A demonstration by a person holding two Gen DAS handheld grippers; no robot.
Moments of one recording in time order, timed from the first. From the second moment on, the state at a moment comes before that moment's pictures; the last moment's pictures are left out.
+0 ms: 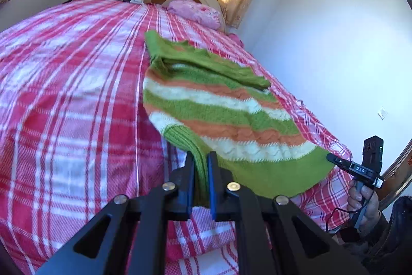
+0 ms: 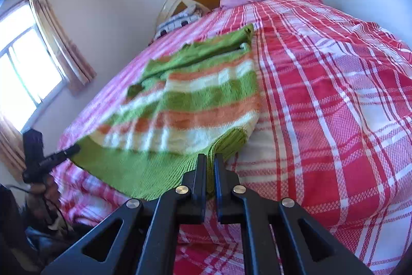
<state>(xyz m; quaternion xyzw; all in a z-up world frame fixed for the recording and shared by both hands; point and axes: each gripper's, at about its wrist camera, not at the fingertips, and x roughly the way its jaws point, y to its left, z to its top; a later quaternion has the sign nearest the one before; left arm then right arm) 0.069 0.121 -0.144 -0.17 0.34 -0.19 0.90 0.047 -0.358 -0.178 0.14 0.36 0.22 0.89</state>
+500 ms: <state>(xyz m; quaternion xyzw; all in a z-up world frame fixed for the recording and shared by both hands) 0.145 0.120 -0.093 -0.17 0.28 -0.21 0.92 0.115 -0.344 -0.102 0.16 0.27 0.22 0.92</state>
